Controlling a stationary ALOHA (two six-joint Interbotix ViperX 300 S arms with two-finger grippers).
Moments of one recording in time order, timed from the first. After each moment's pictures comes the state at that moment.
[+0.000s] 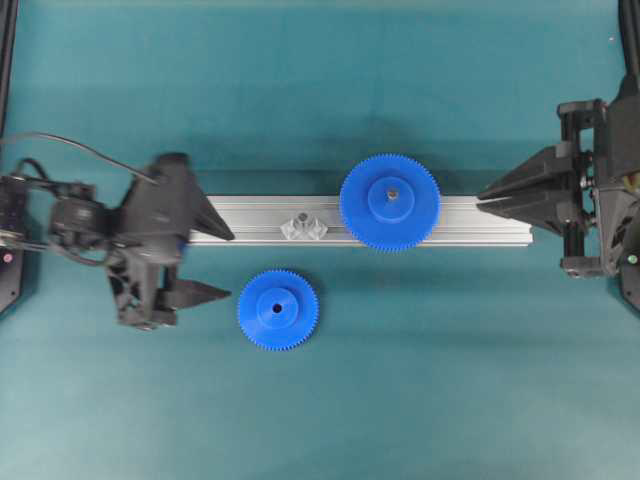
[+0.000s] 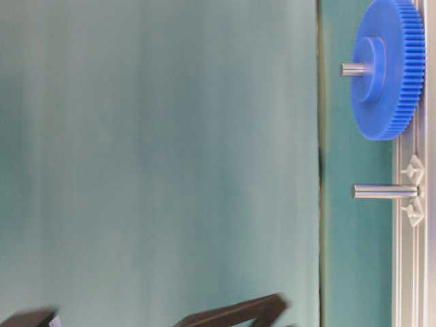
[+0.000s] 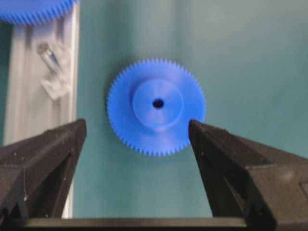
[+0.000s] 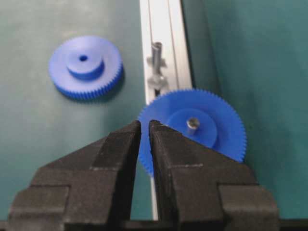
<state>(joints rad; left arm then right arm) -0.08 -0.34 0.80 0.02 0.12 -0.10 -0.07 -0.77 1.01 0.01 0.25 0.01</state>
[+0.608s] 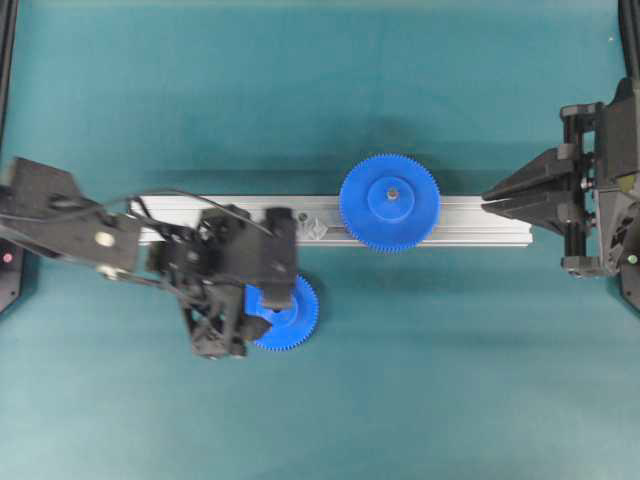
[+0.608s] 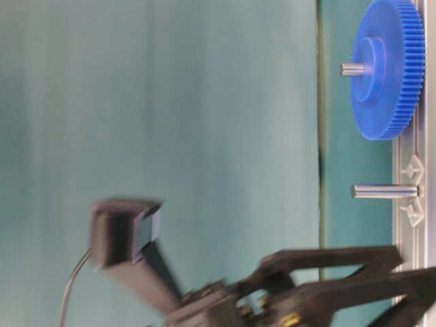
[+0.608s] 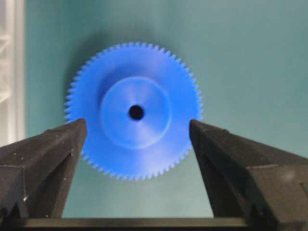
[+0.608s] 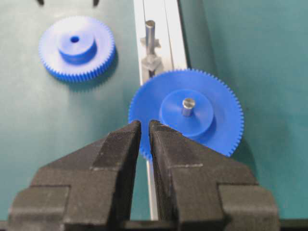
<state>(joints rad) -0.13 0.00 0.60 0.01 0.22 -0.14 -0.08 -0.79 1.05 0.01 0.25 0.01</state>
